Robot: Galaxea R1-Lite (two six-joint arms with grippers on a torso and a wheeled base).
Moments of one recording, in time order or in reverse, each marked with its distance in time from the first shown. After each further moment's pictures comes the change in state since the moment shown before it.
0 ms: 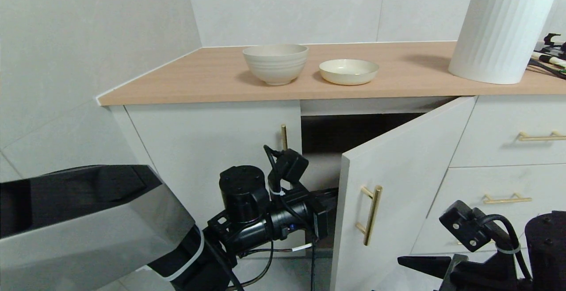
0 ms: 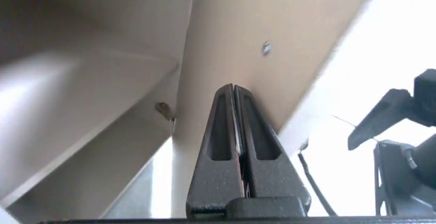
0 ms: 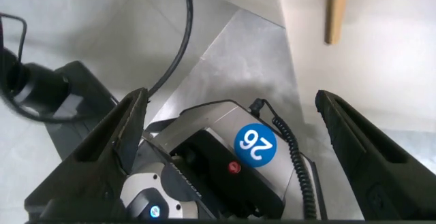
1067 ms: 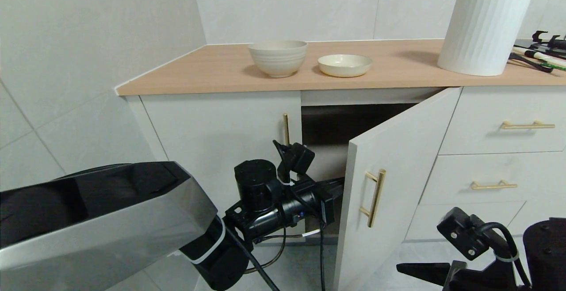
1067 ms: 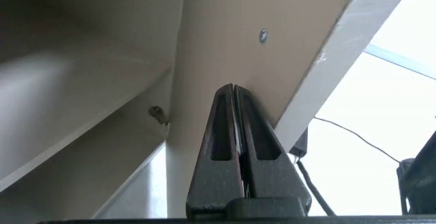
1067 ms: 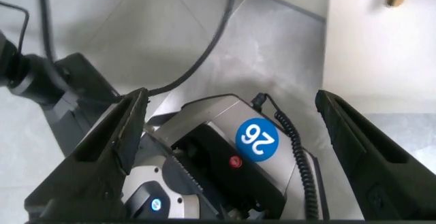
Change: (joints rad) left arm 0.001 0.091 -0.136 0.006 0.003 -0.004; right arm 0.033 0.002 0.013 0.000 0.000 -0.002
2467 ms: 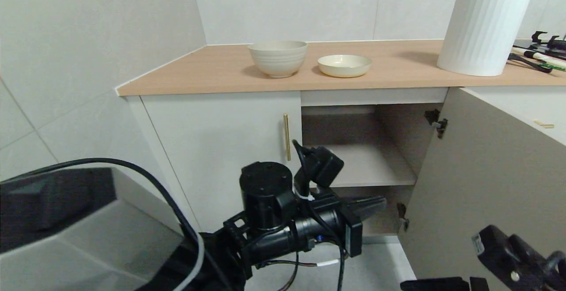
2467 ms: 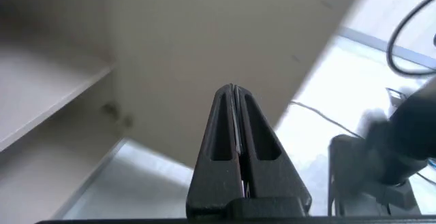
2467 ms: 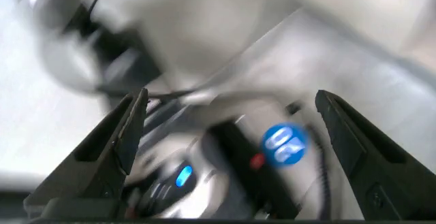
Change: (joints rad) left arm -0.130 -0.194 0.064 0.184 0.036 0.007; right arm 0.063 -0.139 0.045 -0.015 0.092 -0.076
